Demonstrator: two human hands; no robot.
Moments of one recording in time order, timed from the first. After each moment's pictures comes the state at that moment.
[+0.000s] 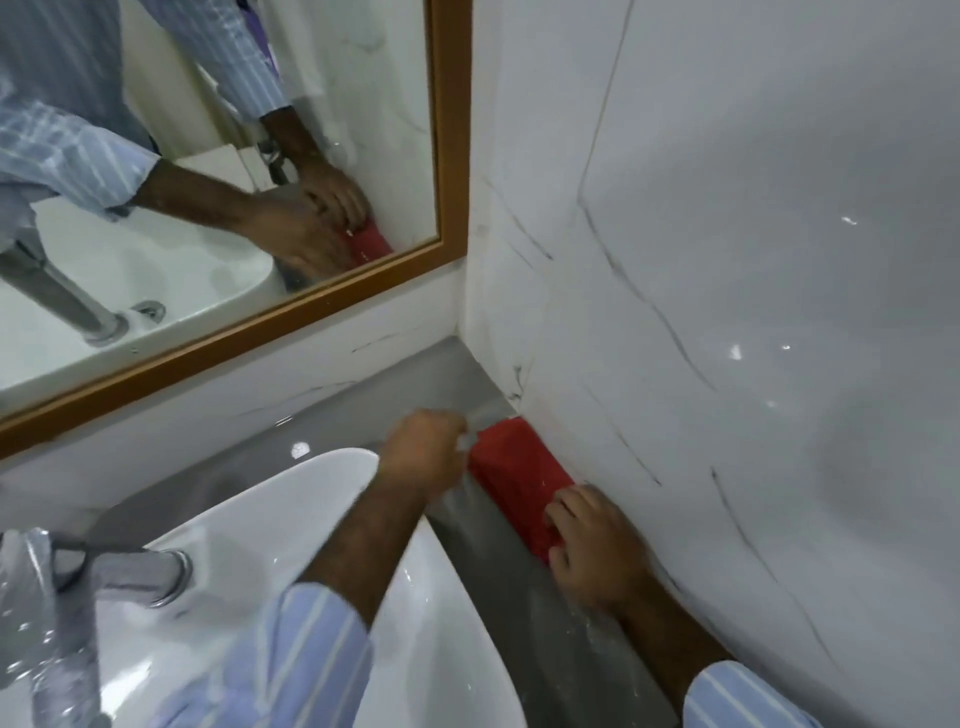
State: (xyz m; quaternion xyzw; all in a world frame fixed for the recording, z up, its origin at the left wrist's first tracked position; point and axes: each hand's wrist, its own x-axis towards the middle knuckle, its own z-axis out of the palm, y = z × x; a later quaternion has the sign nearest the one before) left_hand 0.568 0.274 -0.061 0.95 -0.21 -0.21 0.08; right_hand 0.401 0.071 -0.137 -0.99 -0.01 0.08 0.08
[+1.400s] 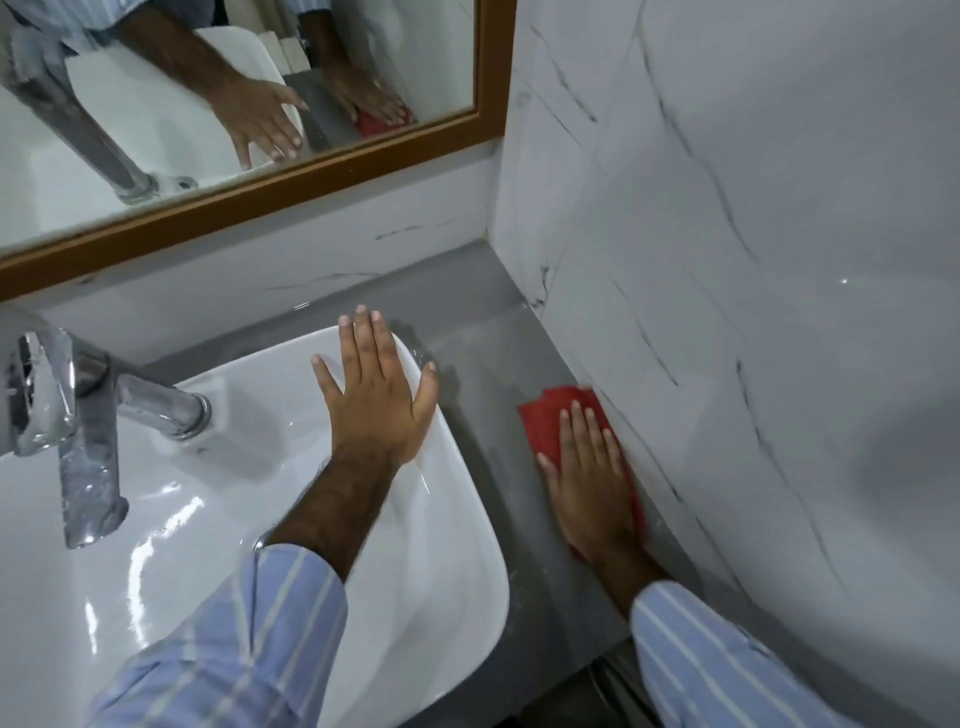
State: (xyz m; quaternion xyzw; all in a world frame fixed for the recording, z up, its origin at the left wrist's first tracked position) left_hand 0.477 0.326 -0.098 1.00 0.00 -0.04 0.09; right_hand 0.363 0.091 -0.207 -1.00 0.07 0.02 0.05
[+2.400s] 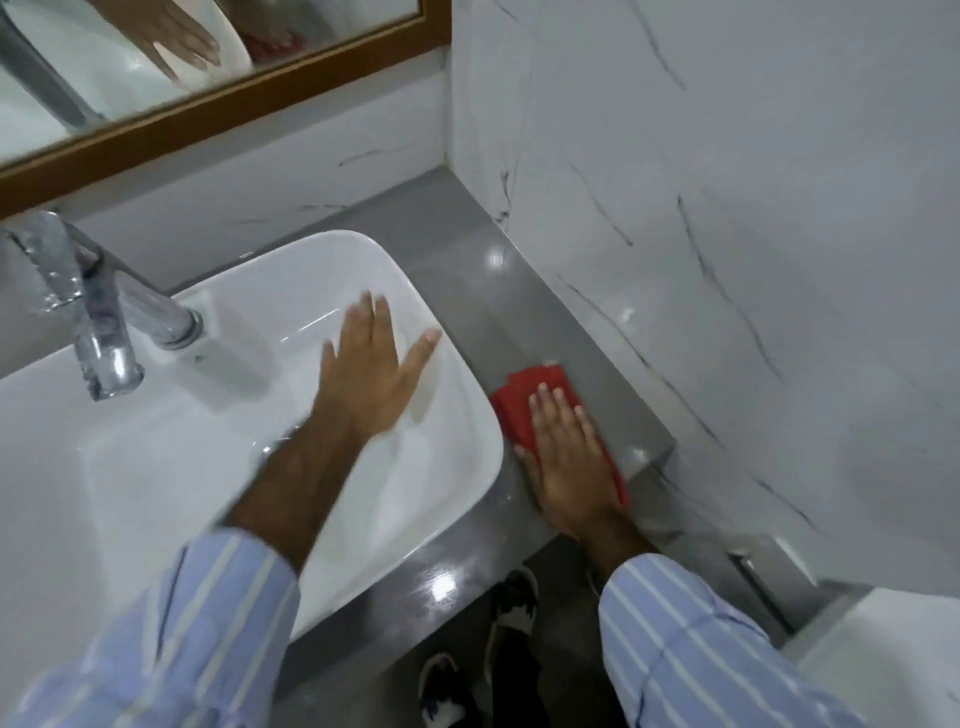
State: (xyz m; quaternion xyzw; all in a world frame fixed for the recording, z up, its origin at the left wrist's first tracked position) left_hand 0.390 0.354 -0.071 0.97 -0.09 -0.21 0.12; right_hand 0.235 0.131 -0.212 -0.99 0.05 0.05 0.08
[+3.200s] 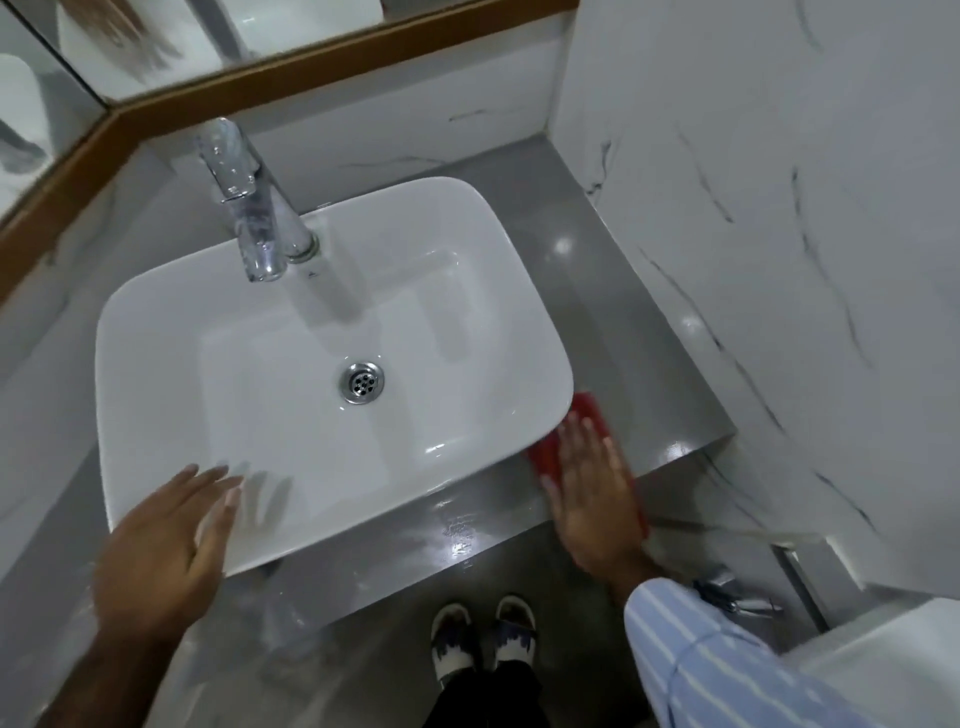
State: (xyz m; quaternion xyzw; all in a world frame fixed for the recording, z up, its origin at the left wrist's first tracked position) left_hand 0.168 0.613 -0.071 0.99 0.06 -0.07 0.13; right_hand 0.157 0.180 -0.219 -0.99 -0.02 0.03 0.10
